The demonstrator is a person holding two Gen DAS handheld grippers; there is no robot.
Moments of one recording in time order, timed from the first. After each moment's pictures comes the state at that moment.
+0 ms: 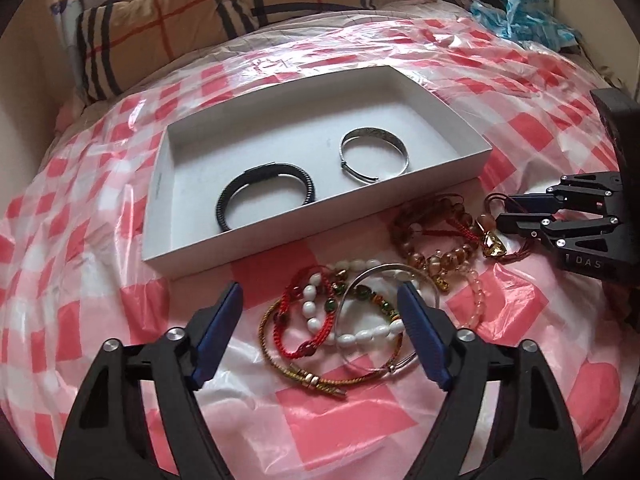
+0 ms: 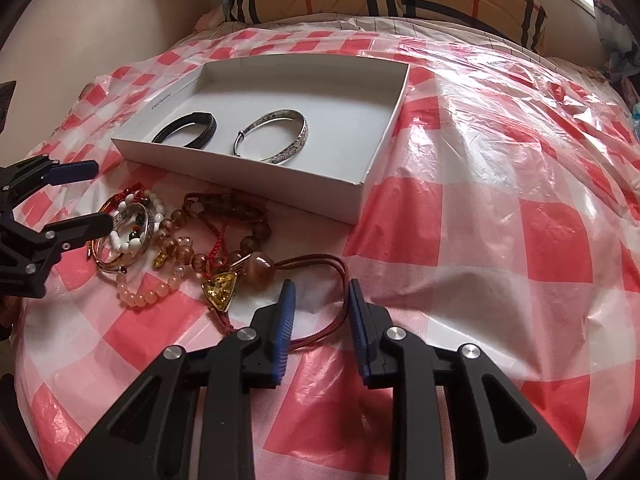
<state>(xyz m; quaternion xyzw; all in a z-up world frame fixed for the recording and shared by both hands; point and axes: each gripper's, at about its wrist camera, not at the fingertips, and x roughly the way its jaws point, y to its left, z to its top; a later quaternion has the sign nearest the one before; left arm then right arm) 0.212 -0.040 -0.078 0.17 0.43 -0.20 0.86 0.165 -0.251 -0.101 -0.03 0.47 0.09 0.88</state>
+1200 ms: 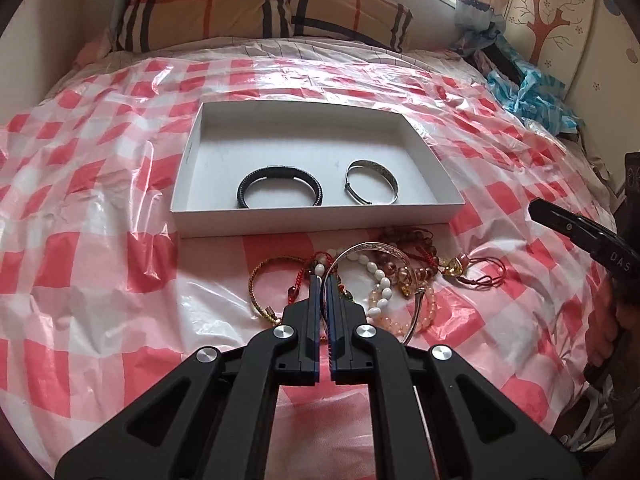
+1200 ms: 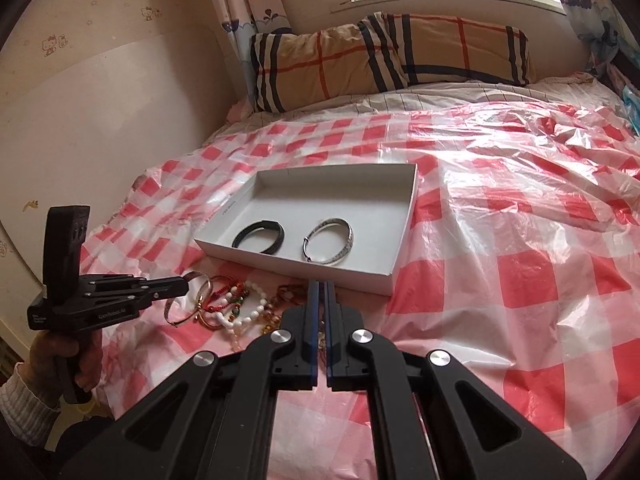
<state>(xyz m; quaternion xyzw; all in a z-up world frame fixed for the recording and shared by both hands) 0.190 0.011 -0.047 0.00 0.43 -0.20 0.88 0.123 -0.256 -0.009 0.07 0.35 0.15 0.92</state>
